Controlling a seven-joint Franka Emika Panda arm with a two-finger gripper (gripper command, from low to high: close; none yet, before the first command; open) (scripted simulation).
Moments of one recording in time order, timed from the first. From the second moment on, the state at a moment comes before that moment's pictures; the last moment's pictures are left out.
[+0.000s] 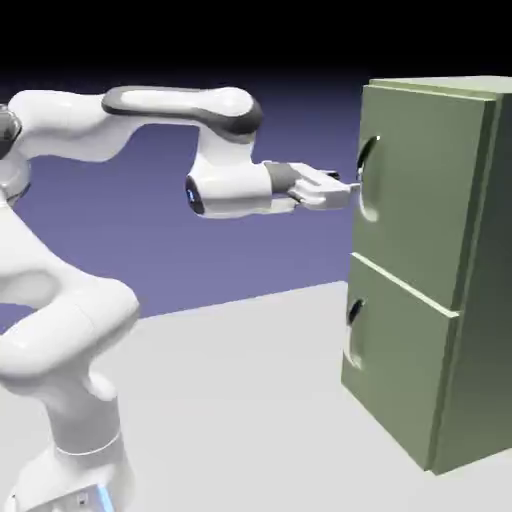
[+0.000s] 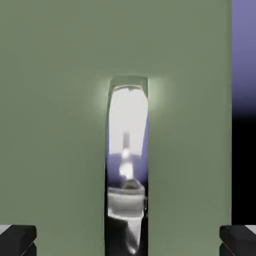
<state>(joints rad) -0.97 -0.81 0.98 -2.36 2.89 2.81 1.67</state>
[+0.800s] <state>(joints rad) -0.30 -0.66 0.33 -2.54 2.62 2.71 1.47</state>
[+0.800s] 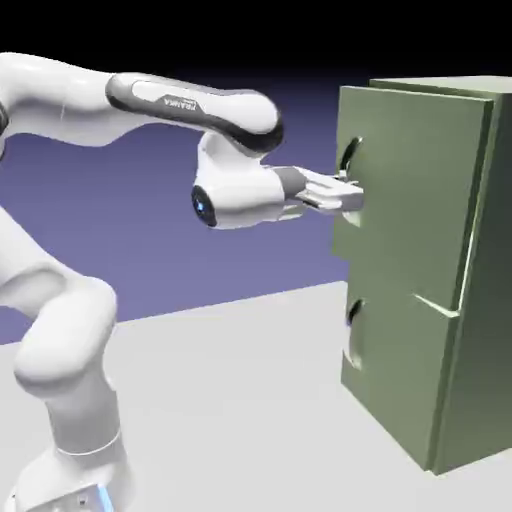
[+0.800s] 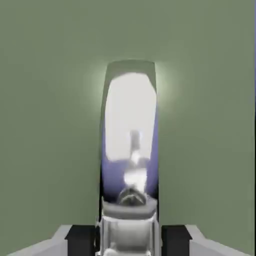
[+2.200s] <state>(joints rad) 0.00 -0.54 -0.85 -2.39 1.06 1.40 1.94</state>
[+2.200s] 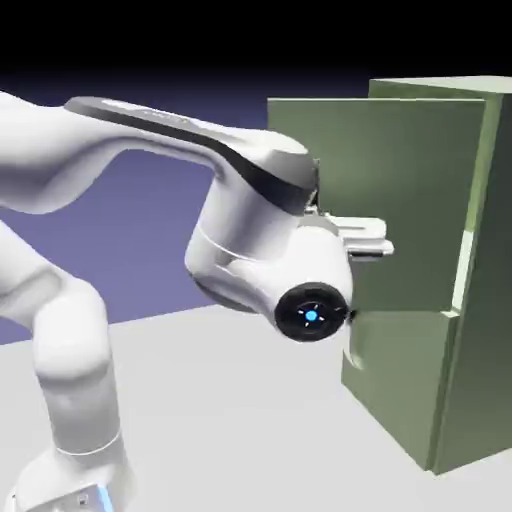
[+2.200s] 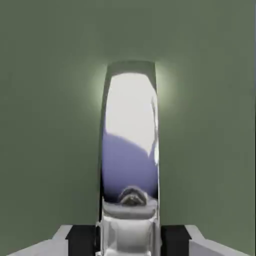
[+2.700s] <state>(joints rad) 0.24 -0.03 -1.27 -2.01 1.08 0.79 1.73</state>
